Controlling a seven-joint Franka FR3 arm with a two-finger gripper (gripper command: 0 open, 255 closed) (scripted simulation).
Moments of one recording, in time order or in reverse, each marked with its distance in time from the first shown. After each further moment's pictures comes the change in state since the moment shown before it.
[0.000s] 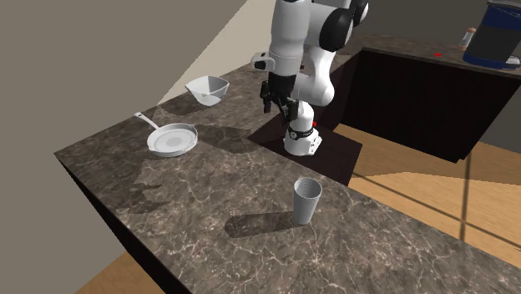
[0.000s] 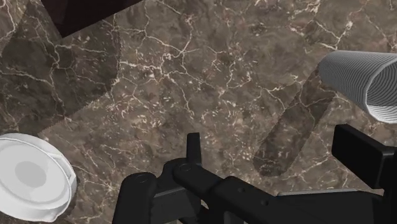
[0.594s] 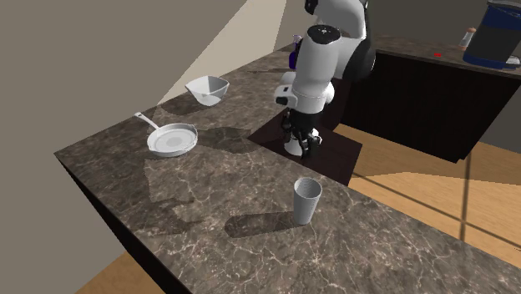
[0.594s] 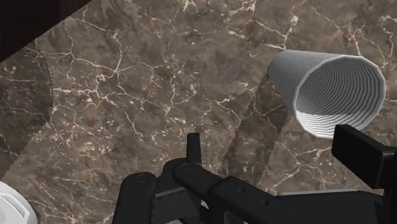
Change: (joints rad) arm -0.003 0.223 0.210 0.057 0.042 0.158 0.307
